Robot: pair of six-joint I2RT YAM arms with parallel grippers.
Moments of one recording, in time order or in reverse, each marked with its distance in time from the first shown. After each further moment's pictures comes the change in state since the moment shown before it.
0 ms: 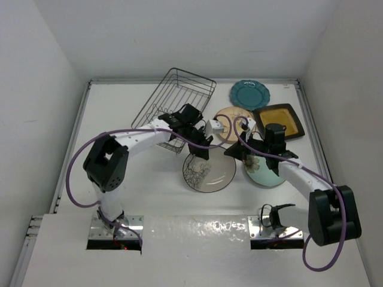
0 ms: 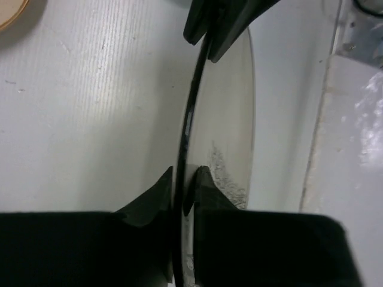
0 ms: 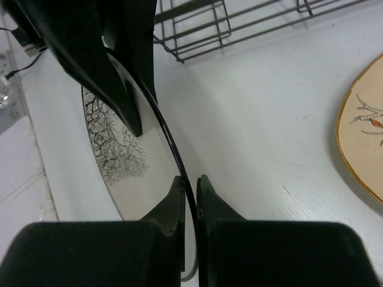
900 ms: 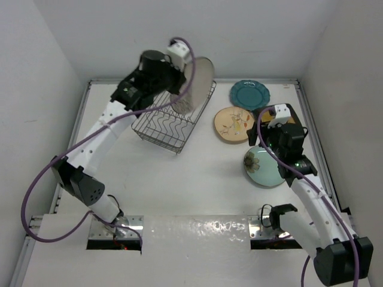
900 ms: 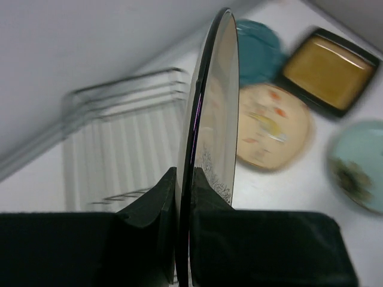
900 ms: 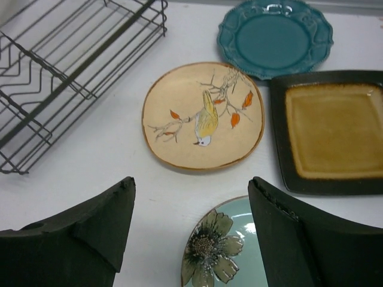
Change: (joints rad) left arm 0.128 -0.239 0.414 0.005 -0.536 -0.326; right arm -0.014 -0.374 0.106 -0.229 0.791 0.188
